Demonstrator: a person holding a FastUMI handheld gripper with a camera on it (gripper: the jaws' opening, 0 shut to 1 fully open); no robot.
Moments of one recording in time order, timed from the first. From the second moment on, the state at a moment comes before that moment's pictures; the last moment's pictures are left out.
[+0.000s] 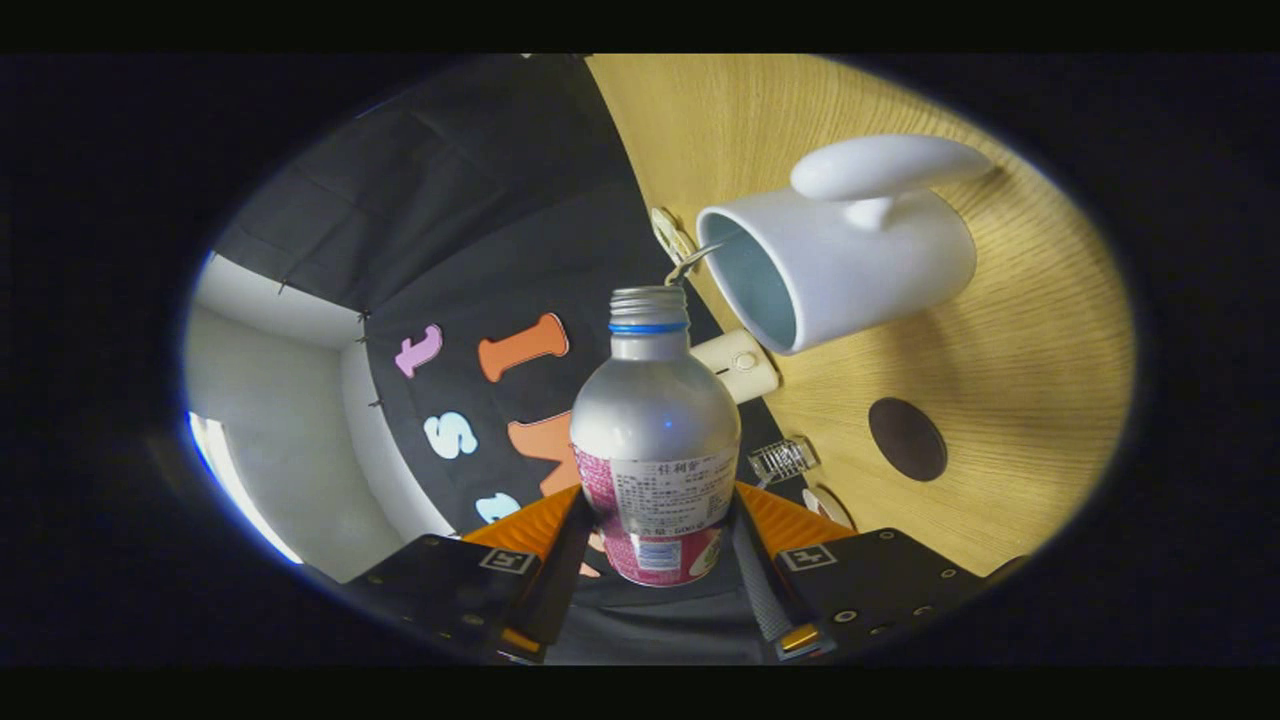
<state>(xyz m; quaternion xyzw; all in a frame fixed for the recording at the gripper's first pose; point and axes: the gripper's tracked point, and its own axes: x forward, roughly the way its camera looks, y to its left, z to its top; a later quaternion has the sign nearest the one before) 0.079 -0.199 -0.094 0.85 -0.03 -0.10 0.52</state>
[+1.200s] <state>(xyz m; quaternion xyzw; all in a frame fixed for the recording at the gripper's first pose) 0.085 -0.199 -0.087 0.86 -0.03 -0.10 0.49</state>
